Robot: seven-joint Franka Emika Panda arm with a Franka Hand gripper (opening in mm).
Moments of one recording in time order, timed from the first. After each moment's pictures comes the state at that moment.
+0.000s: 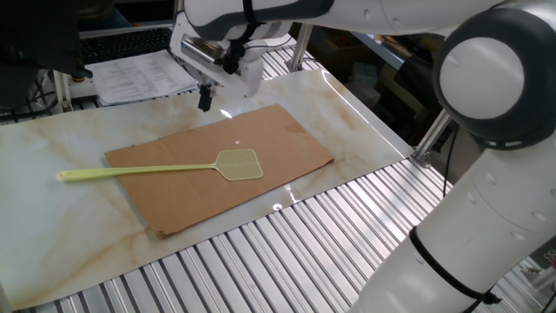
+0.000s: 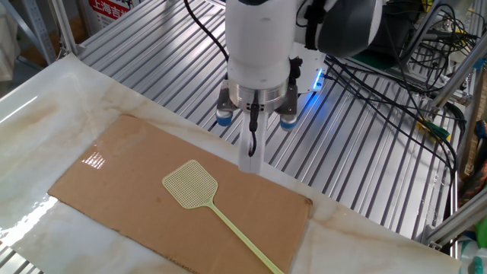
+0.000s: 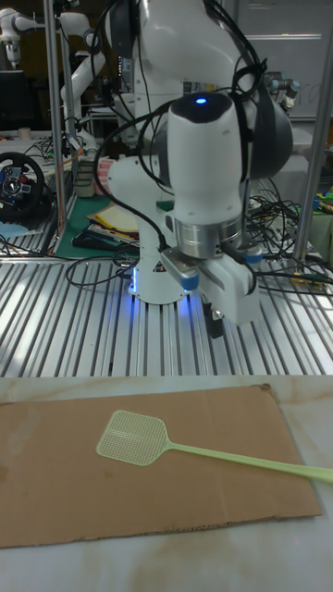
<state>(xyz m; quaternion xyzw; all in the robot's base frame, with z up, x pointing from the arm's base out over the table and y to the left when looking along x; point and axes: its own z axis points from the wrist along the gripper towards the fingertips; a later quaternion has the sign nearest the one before) 0.529 0.086 0.302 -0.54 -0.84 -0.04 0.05</state>
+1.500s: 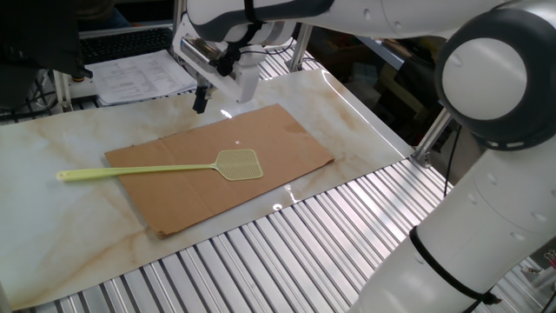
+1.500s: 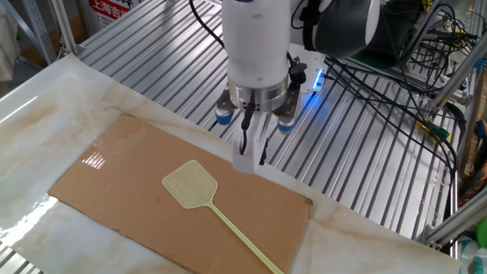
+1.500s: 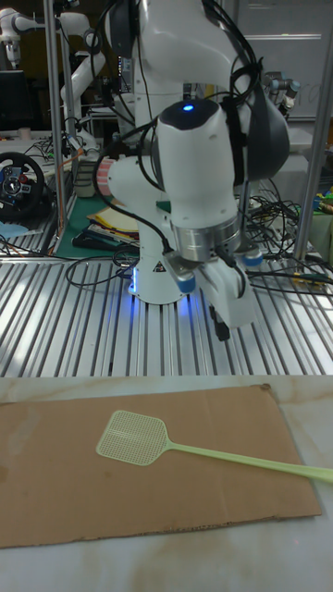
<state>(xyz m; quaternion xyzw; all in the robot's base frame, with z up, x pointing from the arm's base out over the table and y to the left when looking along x) 0.530 0.094 0.298 -0.60 -0.79 -0.08 0.06</state>
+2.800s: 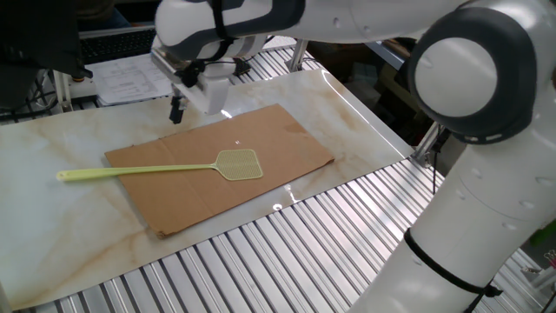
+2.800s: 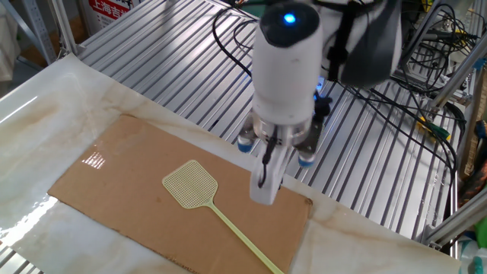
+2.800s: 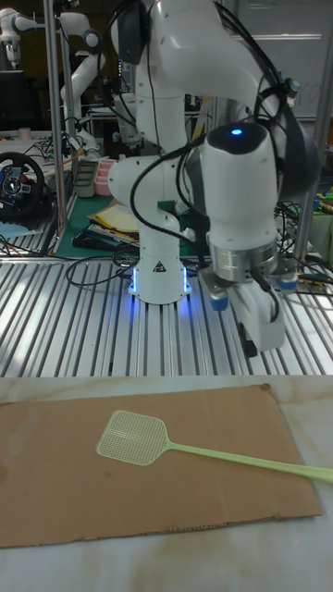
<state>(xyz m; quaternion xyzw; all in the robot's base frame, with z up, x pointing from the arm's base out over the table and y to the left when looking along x) 0.543 0.148 0.269 -0.64 -0.76 -0.06 0.05</state>
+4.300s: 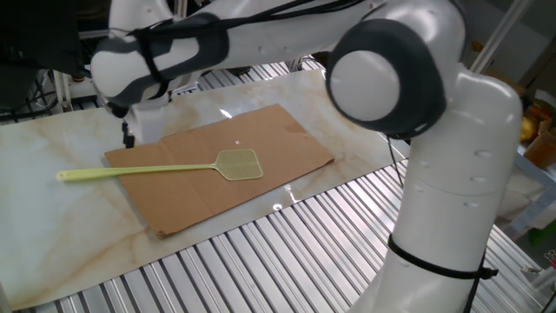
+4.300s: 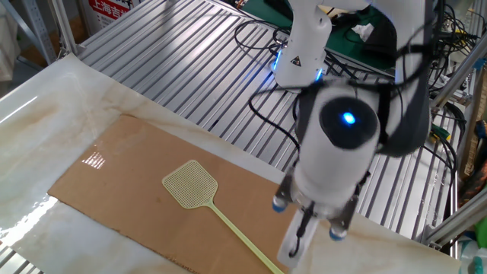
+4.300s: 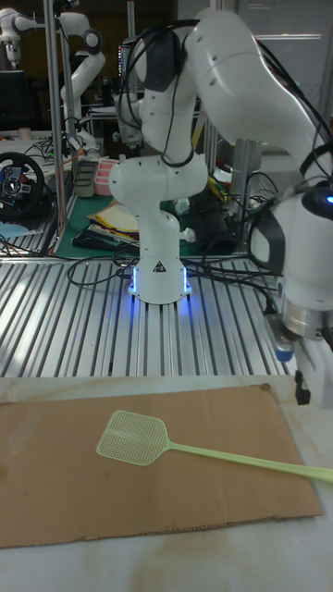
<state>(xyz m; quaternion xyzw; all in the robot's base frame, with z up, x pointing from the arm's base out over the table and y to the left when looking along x) 0.574 0.237 0.193 -0.70 -0.72 -0.02 0.02</state>
